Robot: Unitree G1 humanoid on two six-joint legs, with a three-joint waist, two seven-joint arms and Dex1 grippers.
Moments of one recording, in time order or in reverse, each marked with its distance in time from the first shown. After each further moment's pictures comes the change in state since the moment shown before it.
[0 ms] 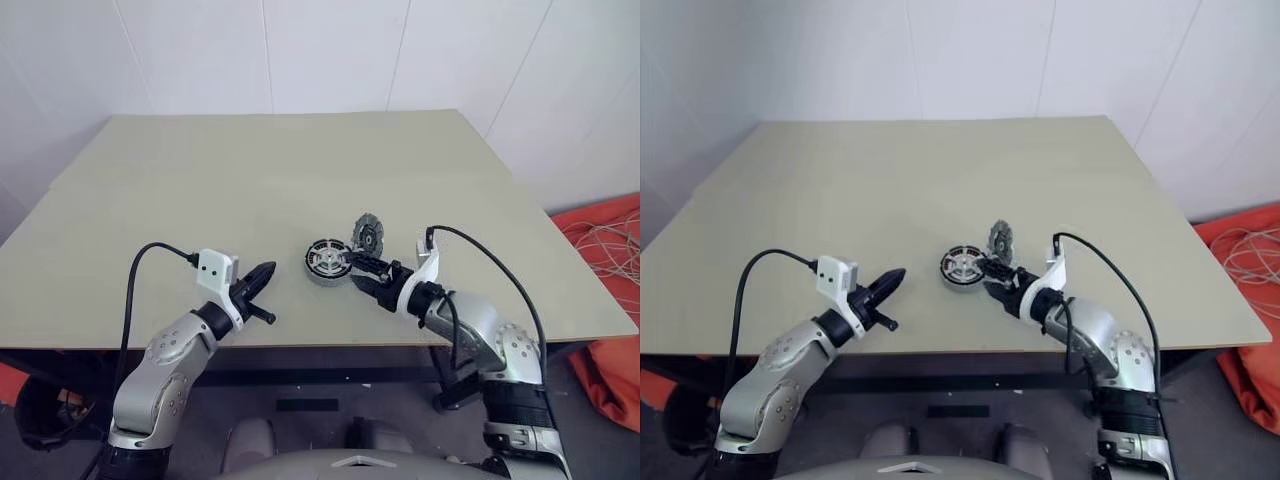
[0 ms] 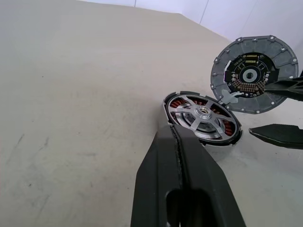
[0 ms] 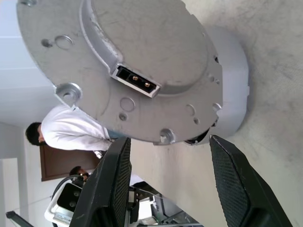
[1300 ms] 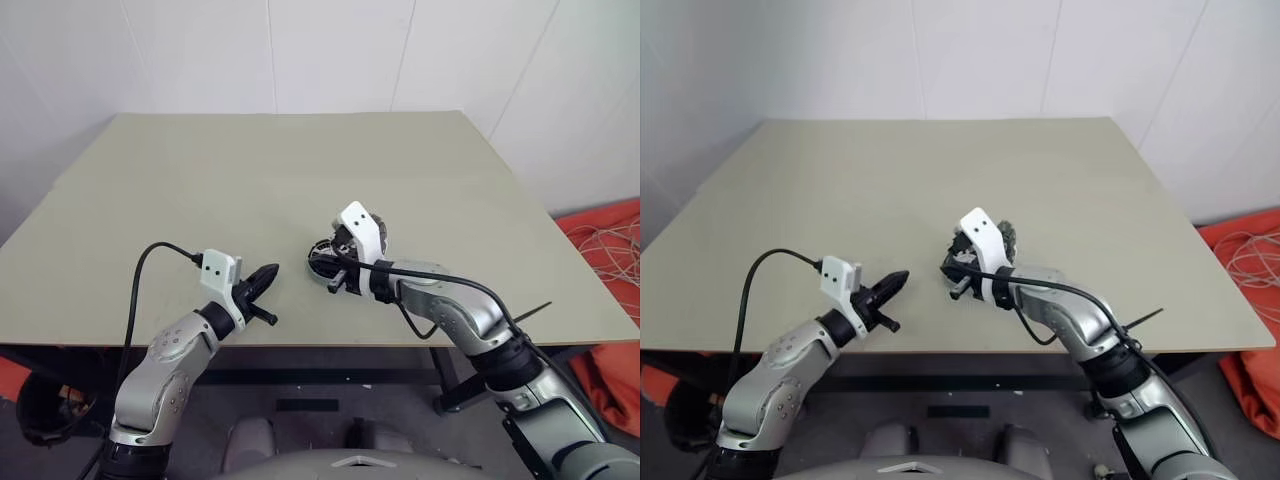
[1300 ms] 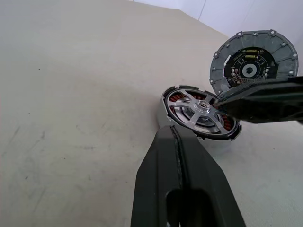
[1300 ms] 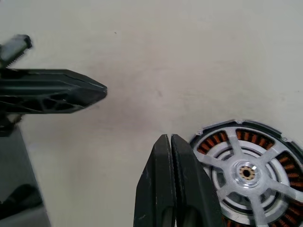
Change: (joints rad) left arm -0.012 0.009 -0.014 0.020 -0.015 0.008 -0.003; right arm -0.314 -0.202 0.603 -0.110 -1.424 -0.195 0.932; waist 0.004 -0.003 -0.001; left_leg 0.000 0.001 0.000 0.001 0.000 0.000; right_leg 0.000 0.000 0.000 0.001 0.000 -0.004
